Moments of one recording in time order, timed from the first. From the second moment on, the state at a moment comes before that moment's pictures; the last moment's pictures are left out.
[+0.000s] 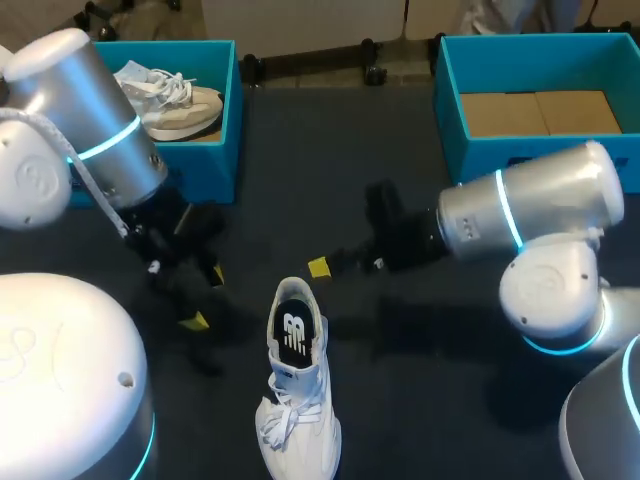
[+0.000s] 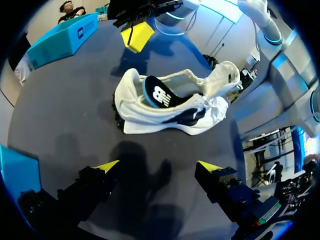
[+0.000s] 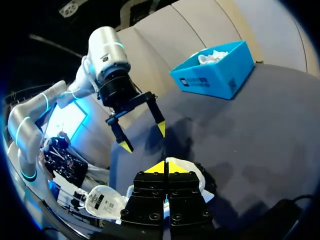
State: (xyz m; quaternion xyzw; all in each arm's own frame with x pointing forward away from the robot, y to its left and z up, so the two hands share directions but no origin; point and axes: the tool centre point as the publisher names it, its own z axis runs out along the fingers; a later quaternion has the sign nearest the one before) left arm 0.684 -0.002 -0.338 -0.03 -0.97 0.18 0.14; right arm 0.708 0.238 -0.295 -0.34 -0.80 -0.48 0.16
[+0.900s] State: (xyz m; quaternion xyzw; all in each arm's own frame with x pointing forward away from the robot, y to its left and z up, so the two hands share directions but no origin) left arm 0.710 0.025 -0.324 -0.05 -0.98 0.14 0.15; right arm 0.706 0.245 -0.274 -0.24 -0.91 -0.33 0.12
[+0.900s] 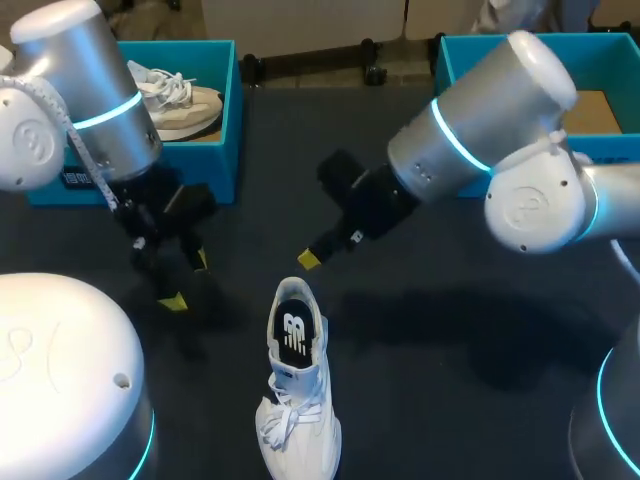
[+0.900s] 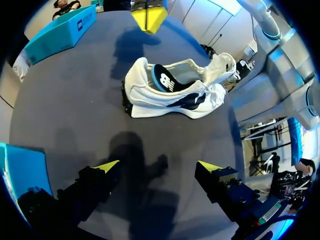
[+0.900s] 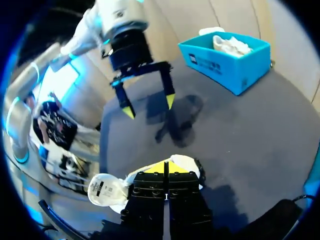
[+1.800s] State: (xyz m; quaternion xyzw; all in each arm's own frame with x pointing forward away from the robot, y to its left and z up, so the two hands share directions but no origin) left arm 0.762 0.094 -0.285 -0.07 -0.99 0.11 0.11; right arm 0.696 0.262 -0.245 -0.36 -0.91 -0.19 0.06
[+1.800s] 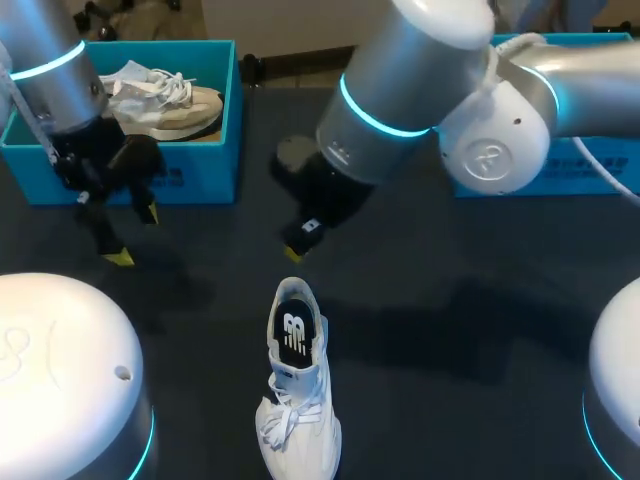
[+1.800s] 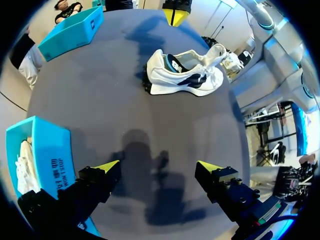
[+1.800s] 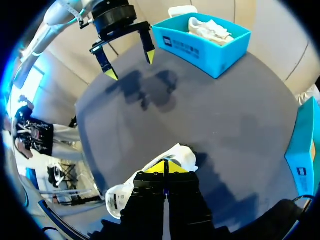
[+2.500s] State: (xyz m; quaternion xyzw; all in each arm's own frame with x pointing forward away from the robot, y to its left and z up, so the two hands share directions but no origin) left arm 0.782 0.101 -0.264 -0.20 -0.97 0.11 0.08; right arm 0.648 0.275 -0.254 -0.51 -0.85 -0.17 0.02
